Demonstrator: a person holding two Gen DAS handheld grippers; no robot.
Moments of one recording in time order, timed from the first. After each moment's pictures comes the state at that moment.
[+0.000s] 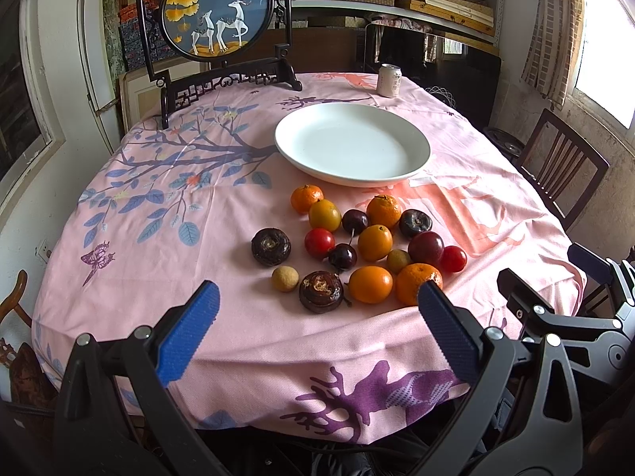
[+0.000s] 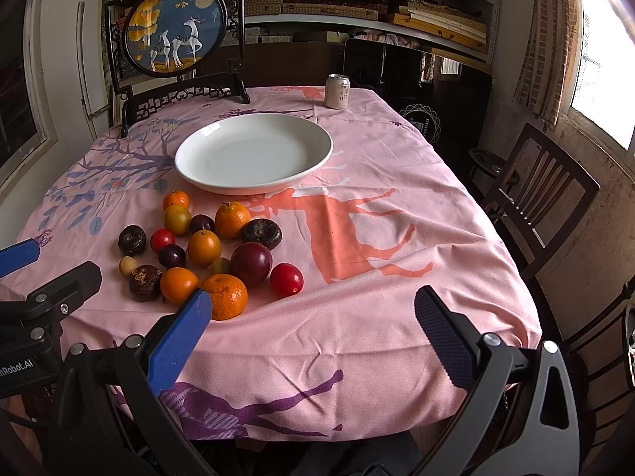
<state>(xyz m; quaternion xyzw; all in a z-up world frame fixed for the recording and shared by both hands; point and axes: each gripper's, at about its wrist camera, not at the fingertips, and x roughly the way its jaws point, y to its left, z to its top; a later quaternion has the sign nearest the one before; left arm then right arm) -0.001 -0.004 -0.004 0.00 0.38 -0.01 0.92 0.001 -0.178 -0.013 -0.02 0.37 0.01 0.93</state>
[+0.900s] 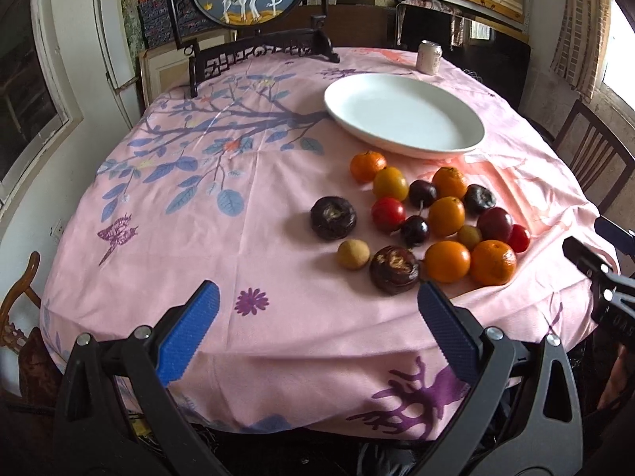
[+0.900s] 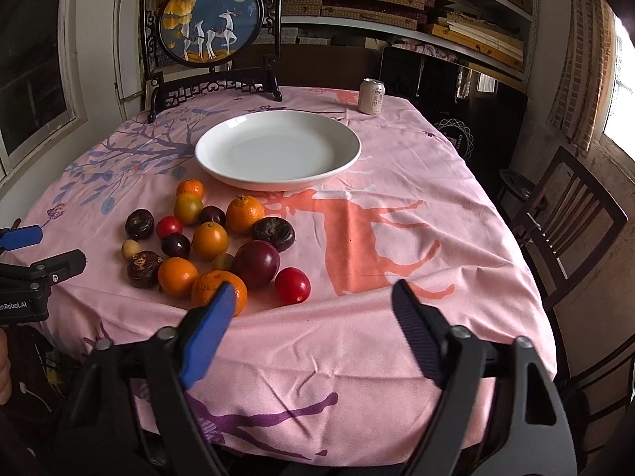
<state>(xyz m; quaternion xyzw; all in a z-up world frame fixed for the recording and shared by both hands) 0.006 0.043 -0.050 0.00 0.43 0.04 0.90 0.022 -0.186 -0.038 -0.06 0.36 0.09 0.93</state>
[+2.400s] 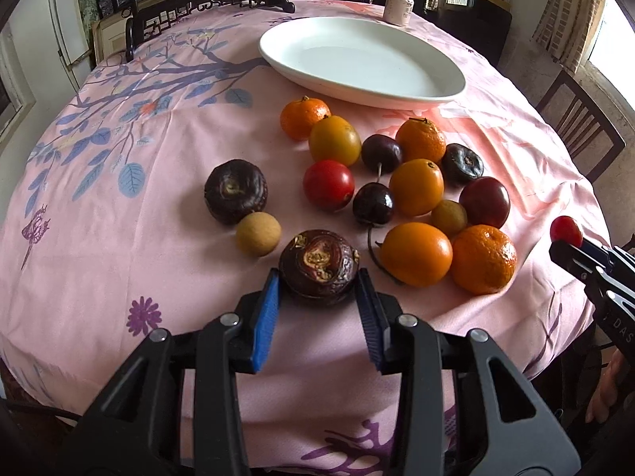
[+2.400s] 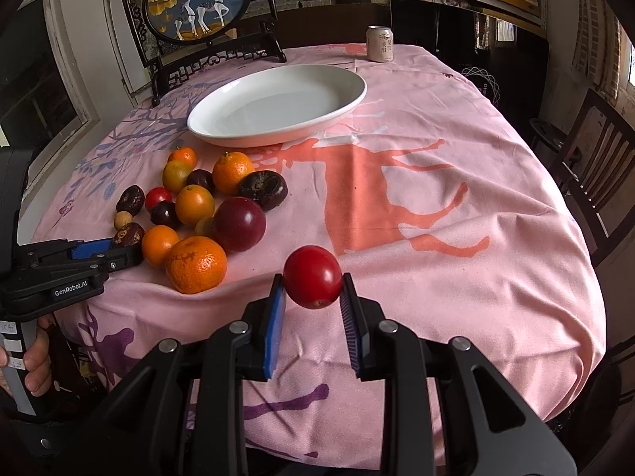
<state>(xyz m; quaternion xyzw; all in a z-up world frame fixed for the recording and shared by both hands) 0.060 0.008 -0.091 -0.02 0.49 -0.03 0.87 0.041 -0.214 -0.070 0.01 0.42 0.13 0.90</state>
